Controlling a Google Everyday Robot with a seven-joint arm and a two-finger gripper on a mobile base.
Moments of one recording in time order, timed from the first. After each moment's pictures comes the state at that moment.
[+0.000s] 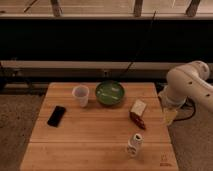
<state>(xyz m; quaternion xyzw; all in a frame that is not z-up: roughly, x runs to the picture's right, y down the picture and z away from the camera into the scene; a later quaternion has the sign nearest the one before) 0.286 0.109 0.683 -0.28 0.02 0.02 0.96</state>
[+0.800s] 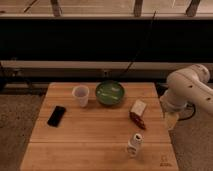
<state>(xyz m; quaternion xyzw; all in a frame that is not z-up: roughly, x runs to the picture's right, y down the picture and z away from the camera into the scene) 0.292 0.135 0.674 -0.31 0.03 0.02 0.95</state>
